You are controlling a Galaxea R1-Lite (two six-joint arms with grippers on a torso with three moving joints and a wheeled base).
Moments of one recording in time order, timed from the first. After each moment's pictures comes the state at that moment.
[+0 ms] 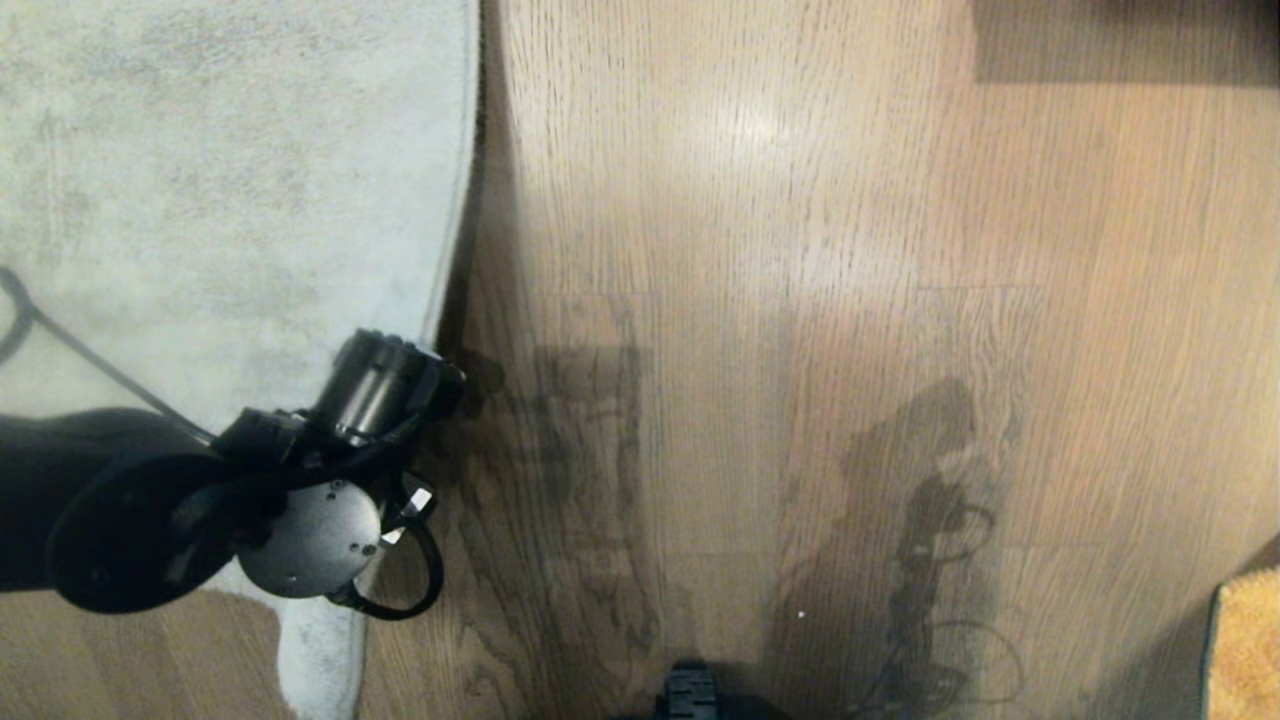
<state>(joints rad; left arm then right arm) -0.55 1.65 -0.86 0.05 0.87 0.19 0.00 0.00 0.00 0.01 0.03 -0.13</state>
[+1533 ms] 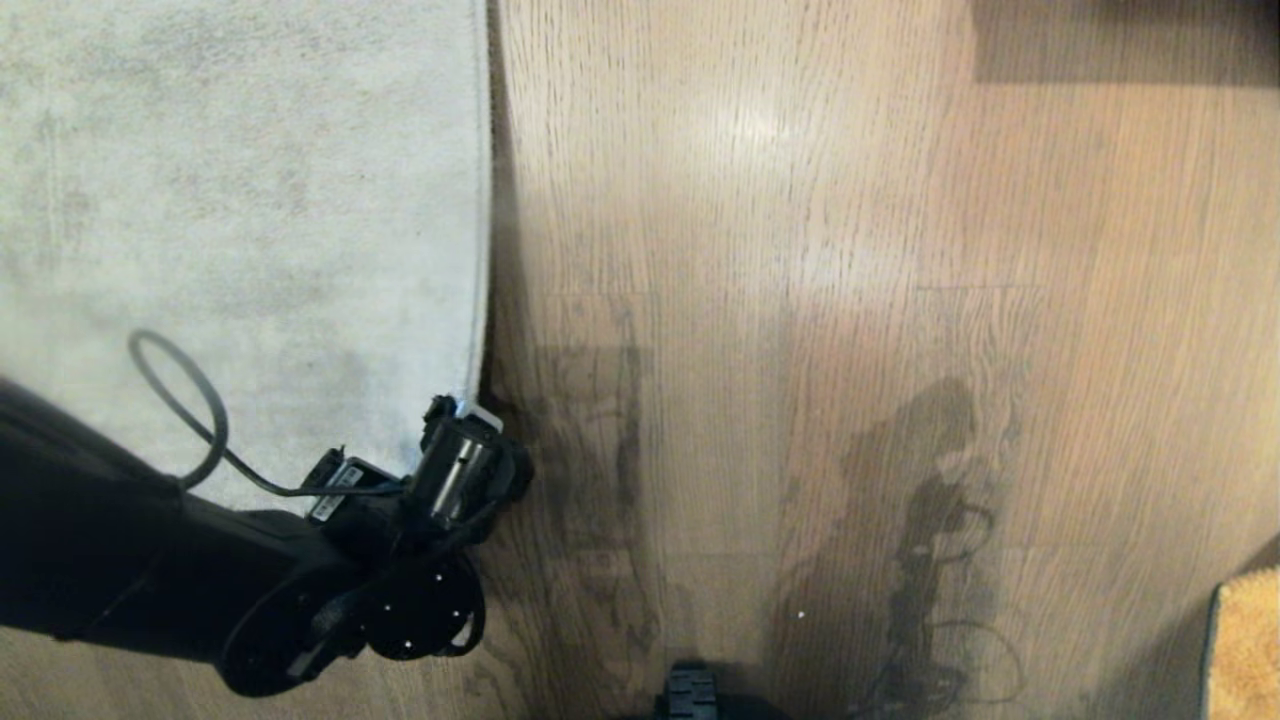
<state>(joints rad) -0.63 1.84 -0.69 -0.35 1.12 0.19 0.00 0.00 0.00 0.01 0.03 -0.13</state>
